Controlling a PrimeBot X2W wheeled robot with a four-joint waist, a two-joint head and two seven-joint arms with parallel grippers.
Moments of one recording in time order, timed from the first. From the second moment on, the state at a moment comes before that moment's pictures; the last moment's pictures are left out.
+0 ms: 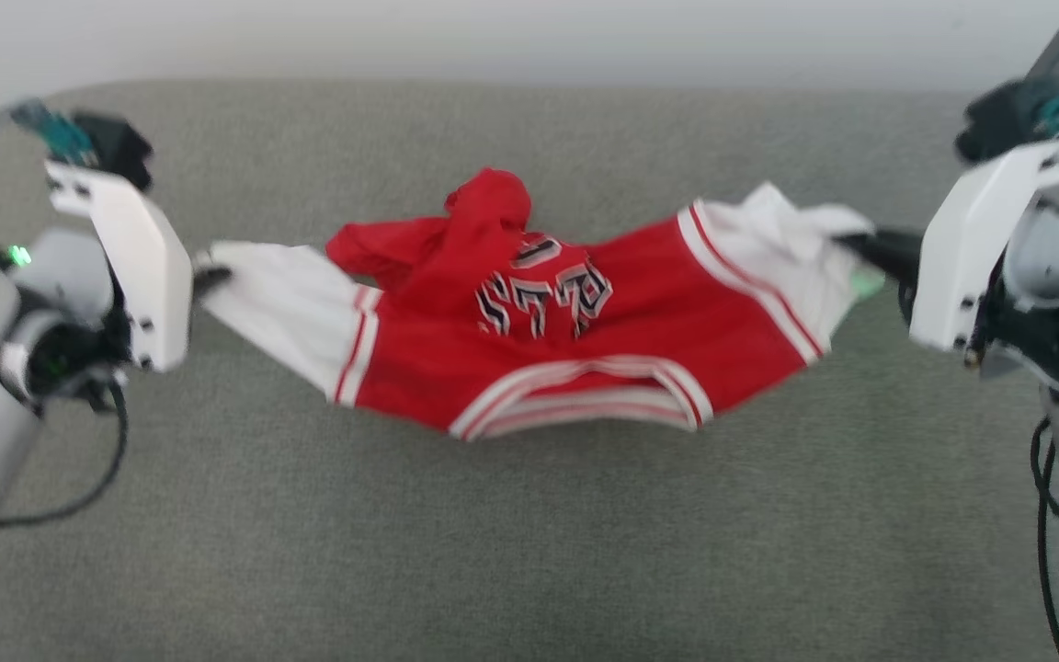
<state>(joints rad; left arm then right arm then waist) -0.89 0.70 -0.77 0.51 -1.04 -0.11 0.66 -0.65 -0.34 0.14 0.23 0.70 0.13 0.92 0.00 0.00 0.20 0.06</state>
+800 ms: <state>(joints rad) -1.19 0.73 -0.68 0.49 -1.03 0.01 0.76 -0.93 -0.12 -0.22 0.29 0.51 0.13 0.86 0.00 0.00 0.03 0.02</state>
